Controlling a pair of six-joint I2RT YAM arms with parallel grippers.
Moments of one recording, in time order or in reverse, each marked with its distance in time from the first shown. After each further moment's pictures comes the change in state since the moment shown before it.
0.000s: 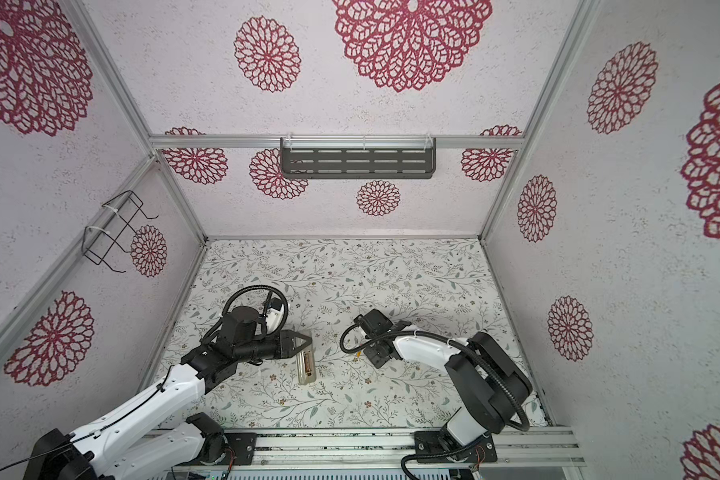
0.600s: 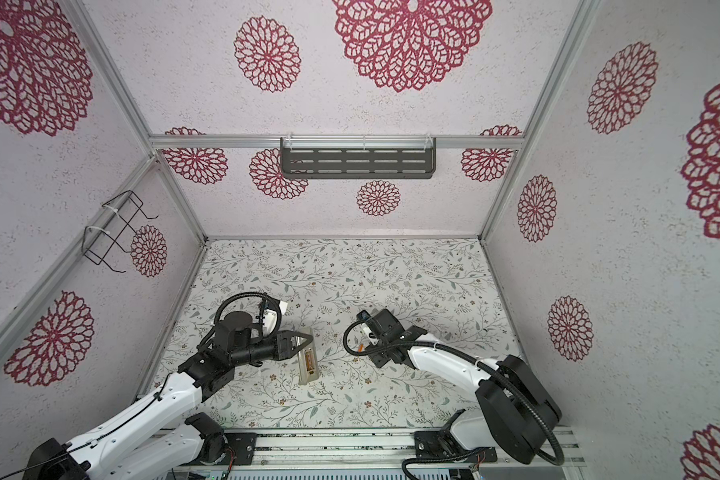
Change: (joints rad) left arm 0.000 -0.059 -0.076 0.158 0.032 -0.033; right arm 0.000 -0.208 -0.073 0.037 -0.064 0.030
